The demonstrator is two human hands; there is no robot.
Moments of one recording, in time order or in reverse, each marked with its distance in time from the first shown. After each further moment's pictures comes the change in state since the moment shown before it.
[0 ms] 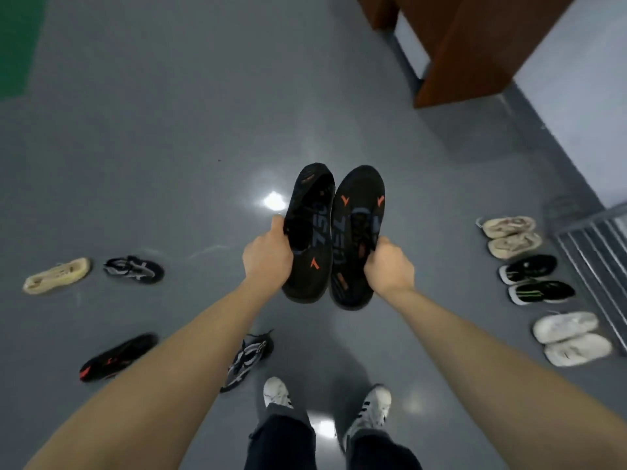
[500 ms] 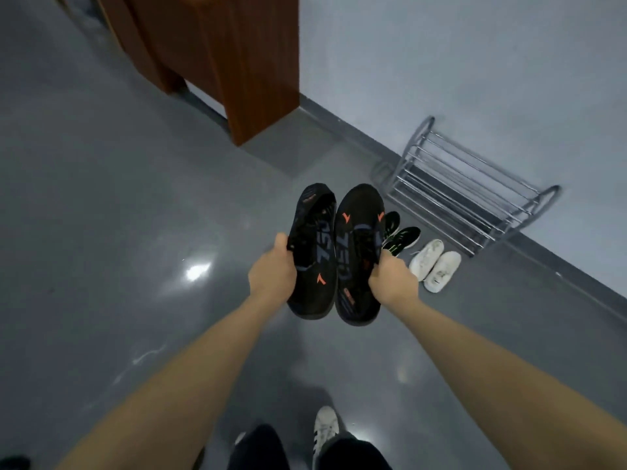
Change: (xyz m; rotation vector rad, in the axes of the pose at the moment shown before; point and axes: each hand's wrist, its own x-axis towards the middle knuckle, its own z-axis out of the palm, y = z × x) left_hand -0.059 0.333 0.109 0.040 -0.260 0.505; right_hand -0.051 0.301 -0.158 0.186 0.236 0.493
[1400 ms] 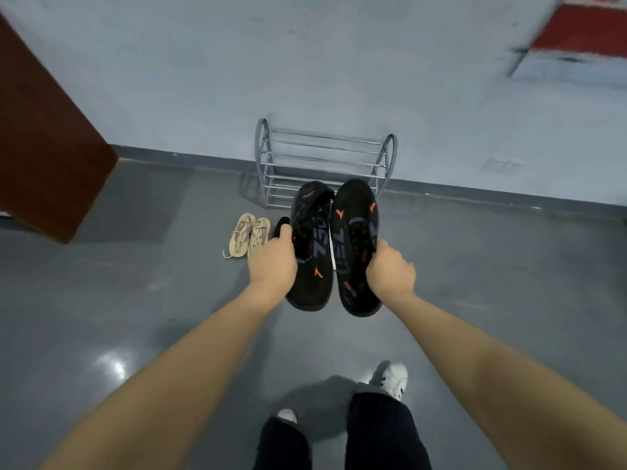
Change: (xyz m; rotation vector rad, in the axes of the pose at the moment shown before) left_hand 0.131 0.232 0.066 0.359 -0.234 0.649; right_hand 0.085 0.124 -0.091 0.036 0.268 0.621
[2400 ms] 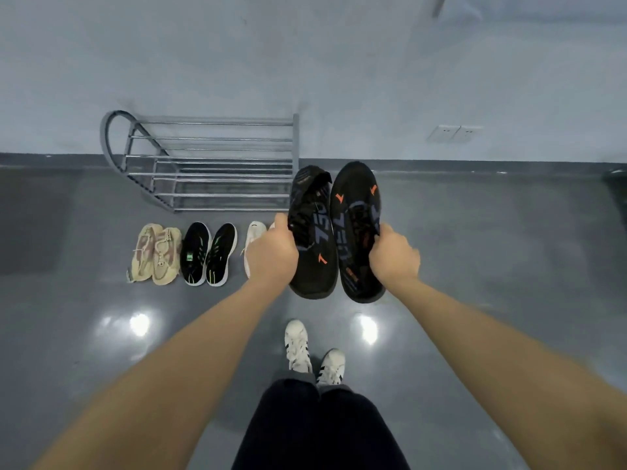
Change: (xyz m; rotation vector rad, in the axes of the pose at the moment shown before) left_hand 0.243 0.349 0.159 -0.073 -0.025 0.023; right_hand 0.337 0.285 -0.071 0.124 -0.124 0.130
